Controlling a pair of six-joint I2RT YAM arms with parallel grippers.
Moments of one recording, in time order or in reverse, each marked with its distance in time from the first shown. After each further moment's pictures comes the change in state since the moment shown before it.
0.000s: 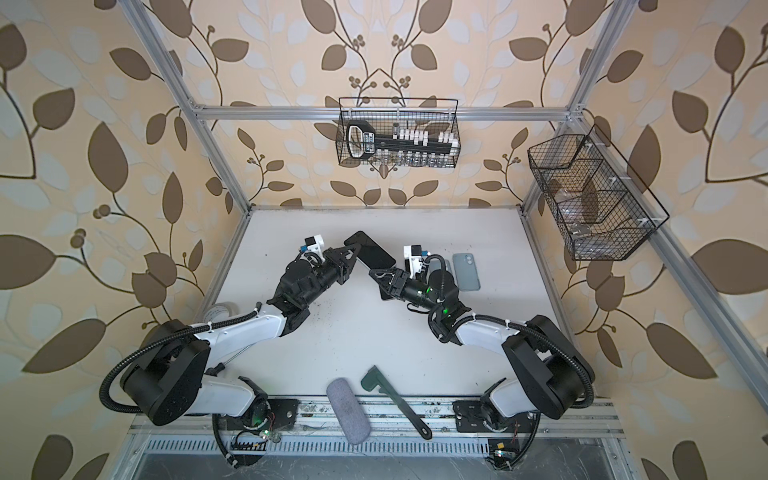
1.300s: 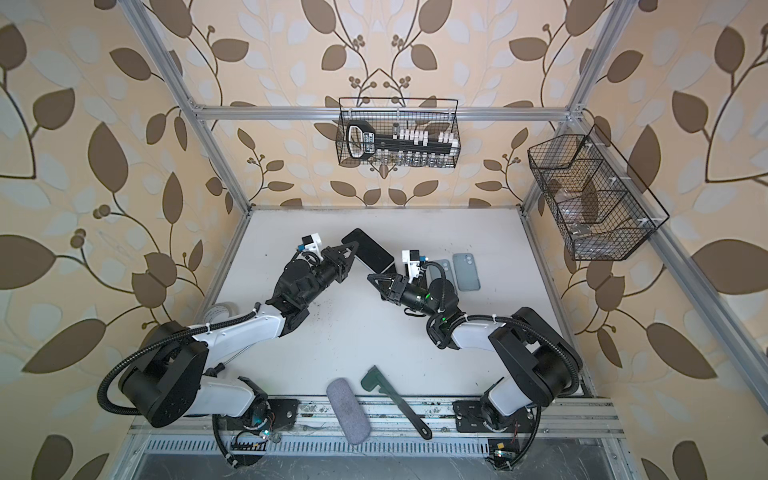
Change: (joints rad) left arm 0.000 -0.010 0.000 0.006 -0.025 0.025; right arm 0.027 0.077 -0.053 0.228 -0.005 0.107
